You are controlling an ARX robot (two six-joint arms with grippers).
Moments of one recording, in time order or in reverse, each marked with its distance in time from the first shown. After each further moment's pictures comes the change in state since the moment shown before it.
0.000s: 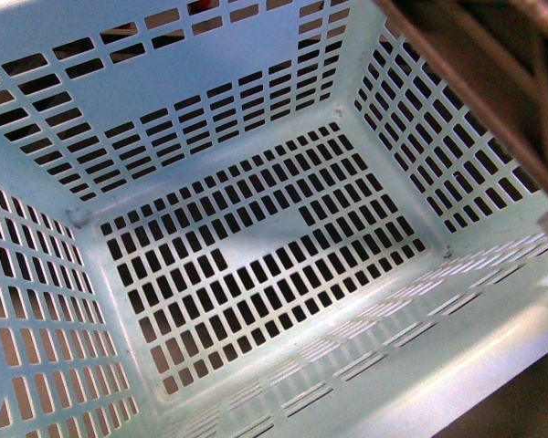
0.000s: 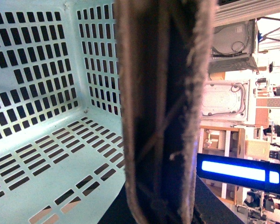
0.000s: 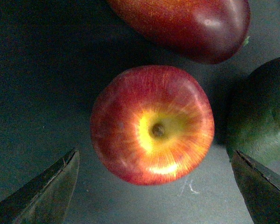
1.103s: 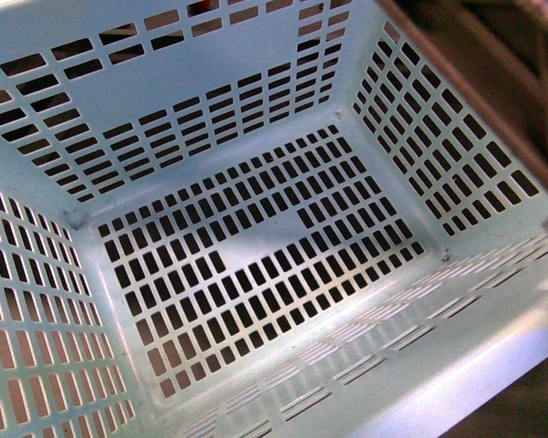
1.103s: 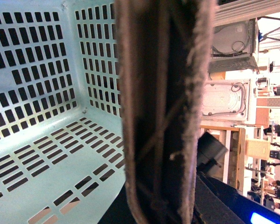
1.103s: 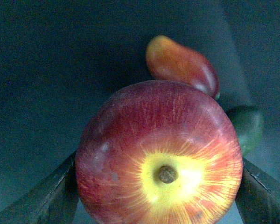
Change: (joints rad) left arm 0.000 0.000 0.000 0.000 0.000 0.000; right arm -0.008 -0.634 -0.245 -0.146 -0.153 -0.081
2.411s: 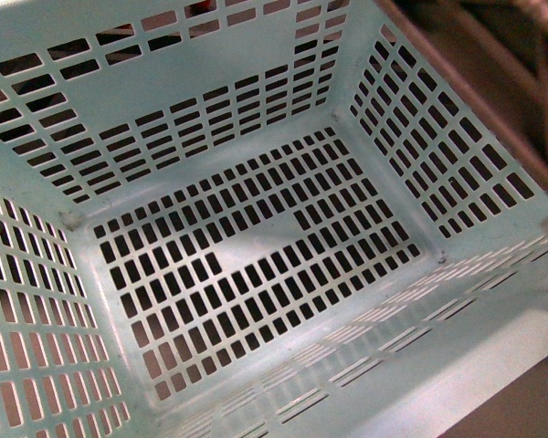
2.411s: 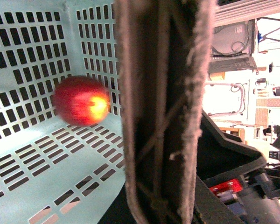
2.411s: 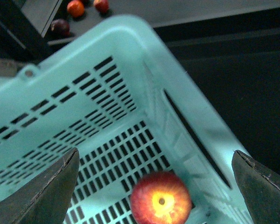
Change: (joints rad) left arm 0.000 0.000 0.000 0.000 -0.001 0.000; right arm 0.792 -0.482 0.150 -0.249 0.348 0.351
